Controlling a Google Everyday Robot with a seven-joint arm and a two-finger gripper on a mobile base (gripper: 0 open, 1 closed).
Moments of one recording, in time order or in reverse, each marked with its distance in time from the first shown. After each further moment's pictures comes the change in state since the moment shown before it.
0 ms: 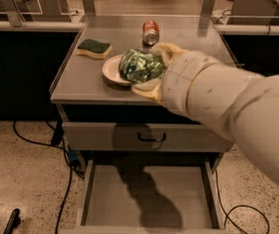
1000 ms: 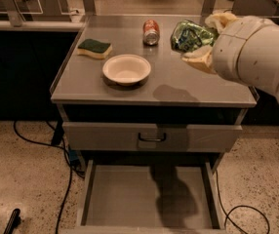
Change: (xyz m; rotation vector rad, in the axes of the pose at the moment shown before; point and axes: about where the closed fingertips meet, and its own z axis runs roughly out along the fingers) arm 0.067 -0.102 -0.009 0.142 0.146 0.014
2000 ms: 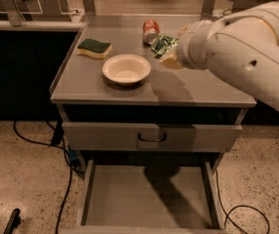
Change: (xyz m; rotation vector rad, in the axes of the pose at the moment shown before) arm 0.020 0.035 0.123 -0.153 0.114 0.061
